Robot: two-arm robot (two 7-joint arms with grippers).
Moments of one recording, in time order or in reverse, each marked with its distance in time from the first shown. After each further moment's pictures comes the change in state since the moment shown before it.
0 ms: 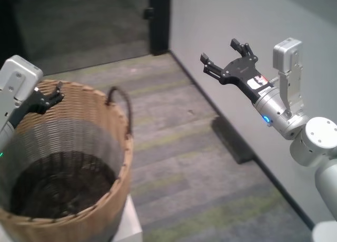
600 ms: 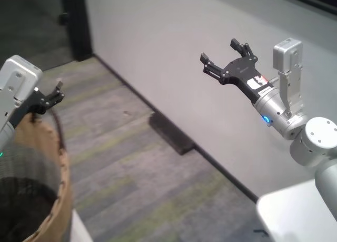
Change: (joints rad) left arm 0.000 0.000 0.000 0.000 0.000 0.001 0.000; right arm 0.000 0.000 0.000 0.000 0.000 0.000 0.000
